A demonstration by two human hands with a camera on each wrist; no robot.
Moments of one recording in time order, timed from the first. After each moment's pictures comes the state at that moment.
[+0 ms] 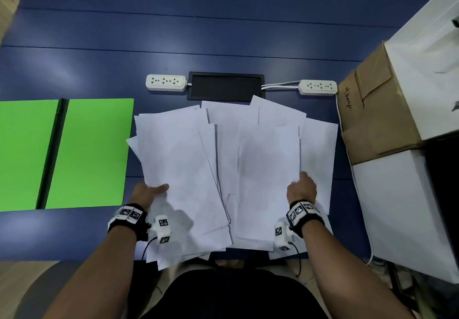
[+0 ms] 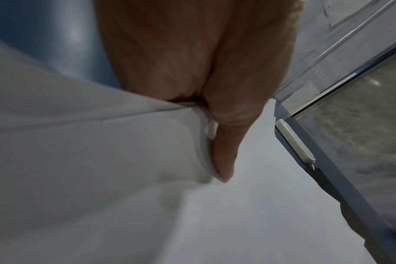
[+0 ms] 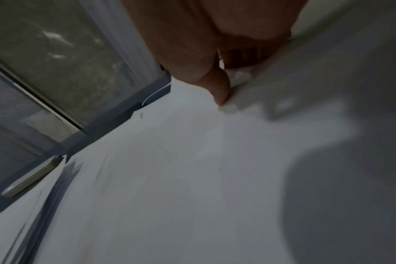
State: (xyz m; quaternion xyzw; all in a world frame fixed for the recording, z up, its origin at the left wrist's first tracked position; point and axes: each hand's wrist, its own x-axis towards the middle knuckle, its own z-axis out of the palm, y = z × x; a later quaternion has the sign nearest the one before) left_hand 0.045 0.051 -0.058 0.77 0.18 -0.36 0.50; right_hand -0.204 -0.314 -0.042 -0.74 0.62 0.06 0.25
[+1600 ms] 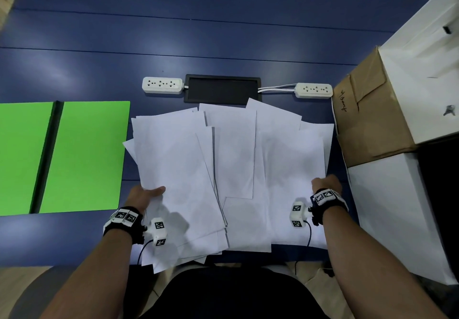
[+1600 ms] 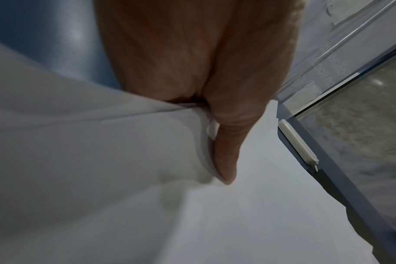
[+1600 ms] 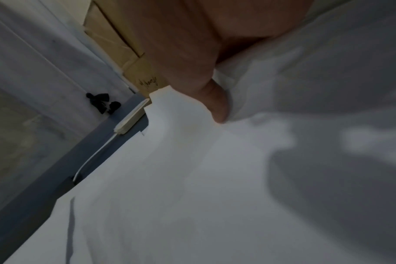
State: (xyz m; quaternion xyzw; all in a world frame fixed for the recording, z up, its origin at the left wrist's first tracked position) left_hand 0.047 0.052 -0.055 0.76 0.18 -0.38 0.50; right_hand -0.224 -0.391 -0.025 -0.62 0.73 0.10 0.26
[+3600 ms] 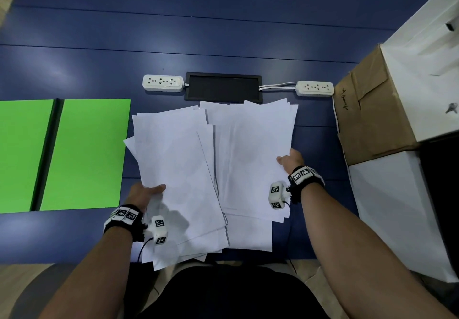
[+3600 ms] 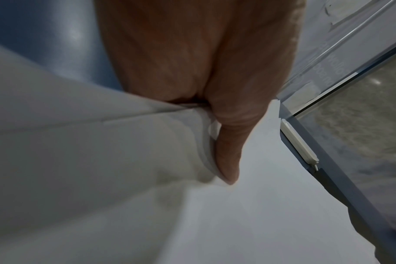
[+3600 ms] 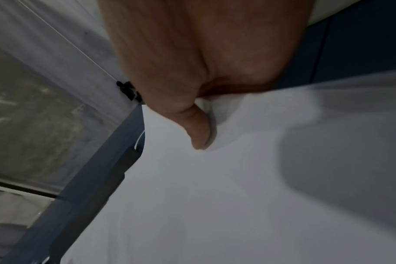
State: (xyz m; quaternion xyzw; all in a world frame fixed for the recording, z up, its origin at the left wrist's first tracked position) left_hand 0.047 0.052 -0.058 0.76 0.17 -0.36 0.50; right_hand -0.128 -0.355 -0.011 -0.63 0.61 0.06 0.47
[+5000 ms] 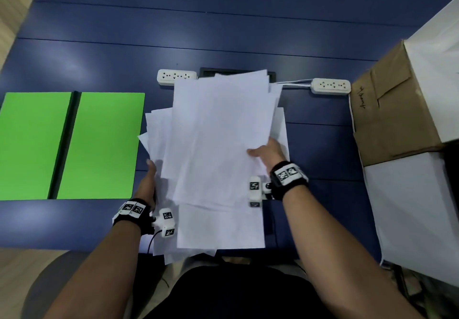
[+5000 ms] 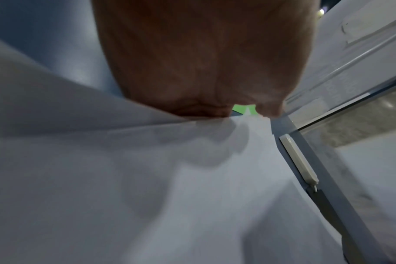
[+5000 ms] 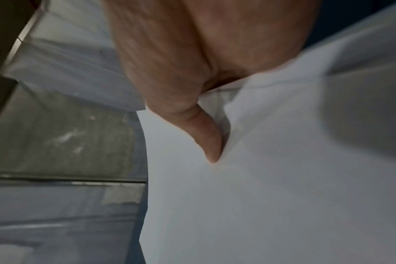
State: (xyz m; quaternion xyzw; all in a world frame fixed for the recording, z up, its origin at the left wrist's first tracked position) left_hand 0.062 0.074 -0.075 0.67 0.28 -0.43 0.54; right_hand -0.067 -0.275 0.017 -0.57 0.48 0.01 0.67
